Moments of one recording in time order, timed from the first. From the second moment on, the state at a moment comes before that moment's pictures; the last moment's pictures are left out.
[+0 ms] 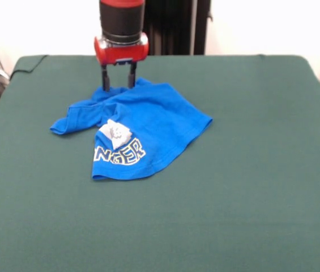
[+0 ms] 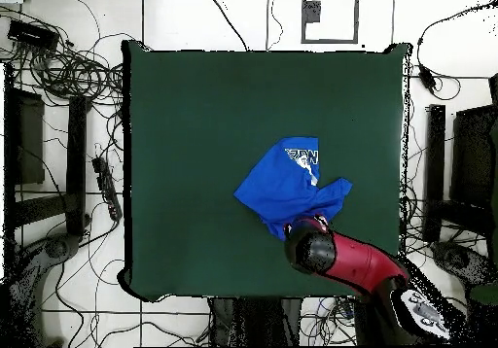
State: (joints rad) arm -0.42 -0.56 -0.06 1.94 -0.16 0.15 1.09
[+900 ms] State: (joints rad) arm -0.42 -0.45 -0.06 1.92 -0.14 0.10 1.09
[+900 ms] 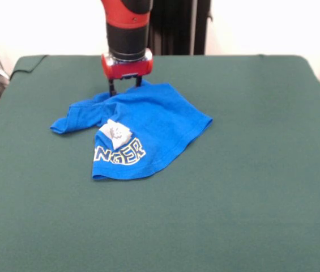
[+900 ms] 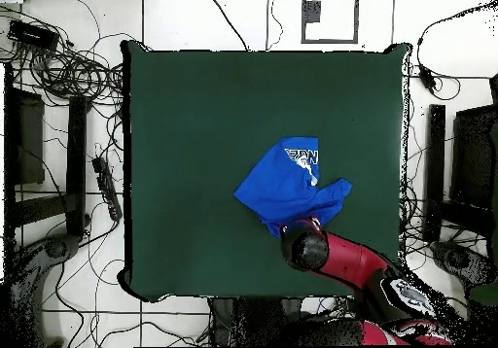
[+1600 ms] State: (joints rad) arm -0.40 -0.45 -0.07 1.92 -0.14 0.10 1.09
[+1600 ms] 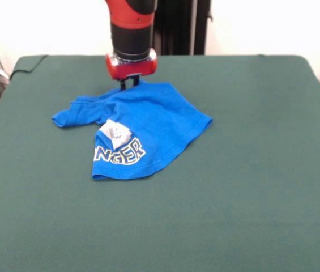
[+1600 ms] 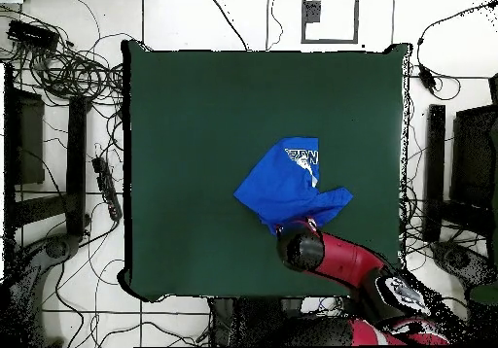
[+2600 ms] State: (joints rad) arm -0.26 -0.42 -0.18 1.99 0.13 -0.02 1.29
